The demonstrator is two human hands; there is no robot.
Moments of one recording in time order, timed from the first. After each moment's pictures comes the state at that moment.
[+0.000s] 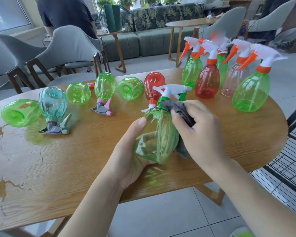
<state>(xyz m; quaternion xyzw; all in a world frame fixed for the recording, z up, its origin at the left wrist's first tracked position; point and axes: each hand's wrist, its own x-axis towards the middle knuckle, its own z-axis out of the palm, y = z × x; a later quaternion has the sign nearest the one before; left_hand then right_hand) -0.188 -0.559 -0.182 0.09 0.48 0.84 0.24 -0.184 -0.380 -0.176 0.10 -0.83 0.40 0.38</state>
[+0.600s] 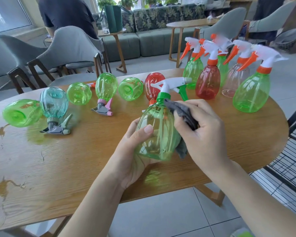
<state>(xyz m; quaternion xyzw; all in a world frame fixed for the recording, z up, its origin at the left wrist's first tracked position) -0.191 -0.561 -0.187 0.09 0.46 0.85 0.24 -0.178 -0.380 -0.177 0.14 -0.80 0.40 0.42</state>
